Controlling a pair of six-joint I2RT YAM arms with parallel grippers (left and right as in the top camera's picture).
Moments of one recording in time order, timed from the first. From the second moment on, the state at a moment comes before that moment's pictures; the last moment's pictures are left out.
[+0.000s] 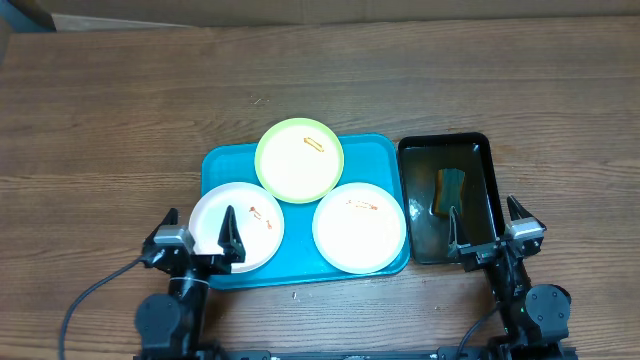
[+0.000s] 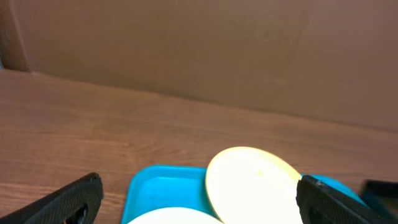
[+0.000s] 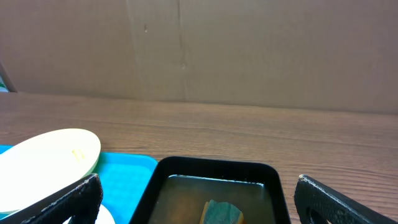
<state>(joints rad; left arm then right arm) 0.05 0.03 0.12 -0.14 0.10 -0.21 0.12 0.01 0.02 -0.03 -0.07 0.02</state>
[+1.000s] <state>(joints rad) 0.01 1.23 1.17 -0.80 0.52 -0.32 0.12 0.01 0.02 -0.03 -0.07 0.02</state>
